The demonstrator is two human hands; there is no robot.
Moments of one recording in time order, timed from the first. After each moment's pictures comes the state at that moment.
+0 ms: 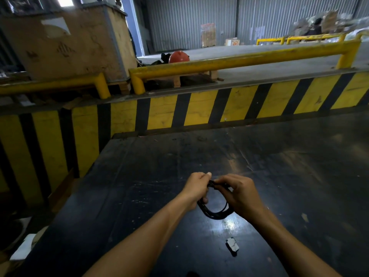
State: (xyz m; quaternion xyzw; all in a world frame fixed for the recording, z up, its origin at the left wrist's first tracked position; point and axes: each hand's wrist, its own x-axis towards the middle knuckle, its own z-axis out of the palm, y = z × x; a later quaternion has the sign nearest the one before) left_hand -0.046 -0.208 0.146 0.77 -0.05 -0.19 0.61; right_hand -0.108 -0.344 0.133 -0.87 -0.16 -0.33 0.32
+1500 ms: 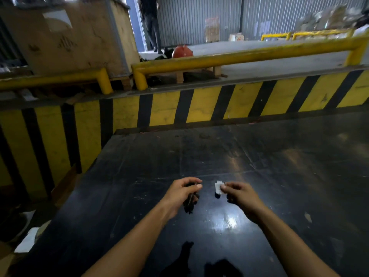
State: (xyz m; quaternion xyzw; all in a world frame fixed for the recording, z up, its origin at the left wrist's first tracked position) left_hand -0.044 -0.153 0.123 0.73 -0.07 -0.20 0.66; right_hand -0.090 -0.352 0.097 -0.71 0.12 -0.02 0.69
